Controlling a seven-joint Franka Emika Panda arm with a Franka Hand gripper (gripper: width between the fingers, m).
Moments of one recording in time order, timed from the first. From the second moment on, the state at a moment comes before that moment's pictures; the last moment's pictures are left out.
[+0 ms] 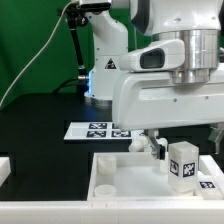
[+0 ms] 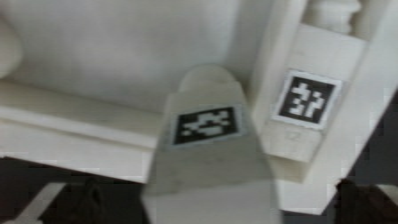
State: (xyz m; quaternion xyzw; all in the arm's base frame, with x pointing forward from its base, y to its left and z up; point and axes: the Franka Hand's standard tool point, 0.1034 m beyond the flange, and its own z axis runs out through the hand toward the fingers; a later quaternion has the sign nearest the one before) arm 0.656 0.111 0.085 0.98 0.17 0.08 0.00
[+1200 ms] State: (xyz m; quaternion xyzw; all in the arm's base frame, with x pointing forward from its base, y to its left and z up) arm 0.658 0.106 0.084 0.99 -0.08 0.10 -0.05
